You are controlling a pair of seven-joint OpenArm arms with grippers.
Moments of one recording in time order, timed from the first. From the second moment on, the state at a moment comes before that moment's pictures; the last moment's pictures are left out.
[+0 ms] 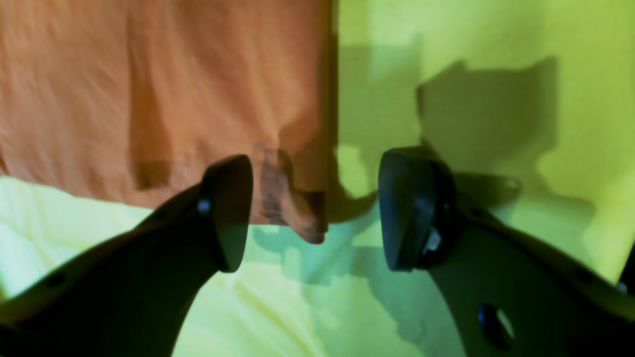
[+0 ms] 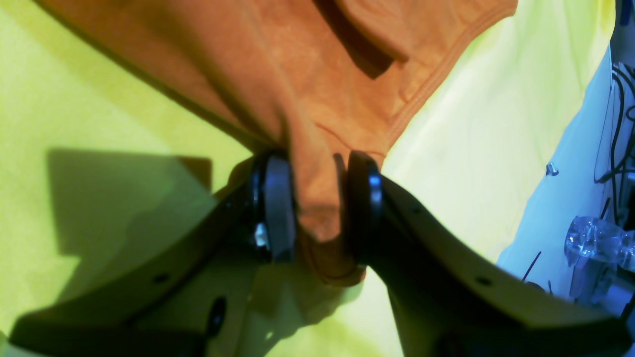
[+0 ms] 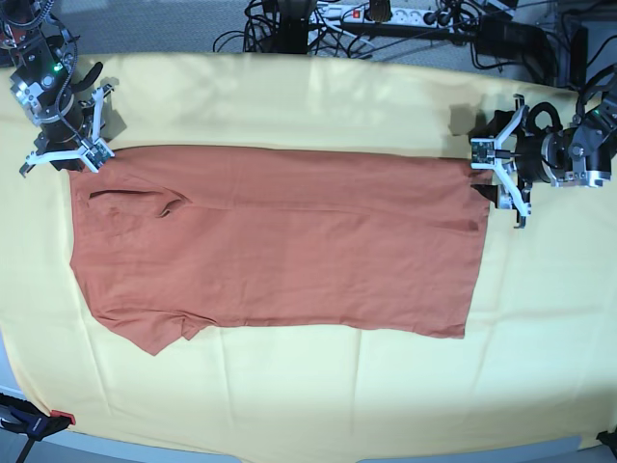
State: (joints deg) left arm -5.9 -65.9 37.0 102.0 -0.1 -44.1 11.7; right arm -26.4 44.7 -5.9 105.2 -4.4 17.6 -38.2
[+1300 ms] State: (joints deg) left arm -5.6 -74.4 37.0 110.5 -1.9 -44.1 12.0; right arm -27.2 48.3 -6.1 112.1 -2.7 16.4 -54.2
